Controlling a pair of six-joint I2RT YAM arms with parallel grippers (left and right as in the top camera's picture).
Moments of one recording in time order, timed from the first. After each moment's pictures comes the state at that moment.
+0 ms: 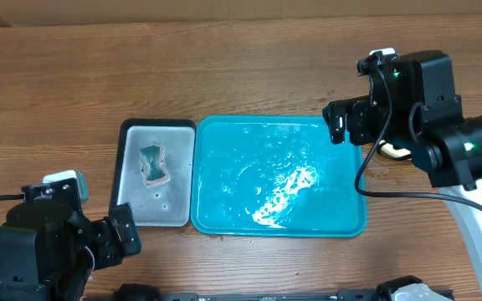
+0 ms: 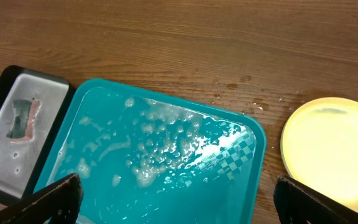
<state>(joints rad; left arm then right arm) -0.13 0.84 1.57 -1.62 -0.17 -0.32 0.28 1.32 1.56 -1.11 -0.11 0.10</state>
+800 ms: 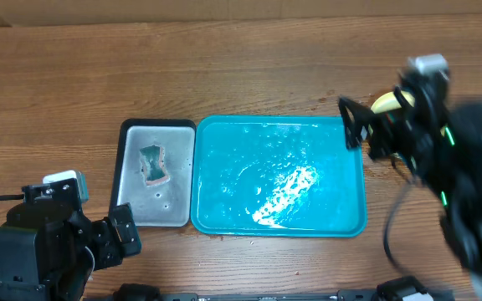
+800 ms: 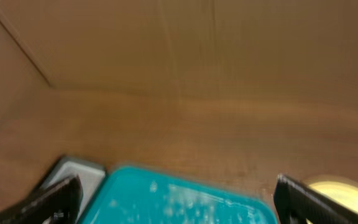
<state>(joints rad) -0.13 0.84 1.57 -1.62 -0.17 -0.32 0.28 0.92 1.27 -0.68 -0.11 0.18</state>
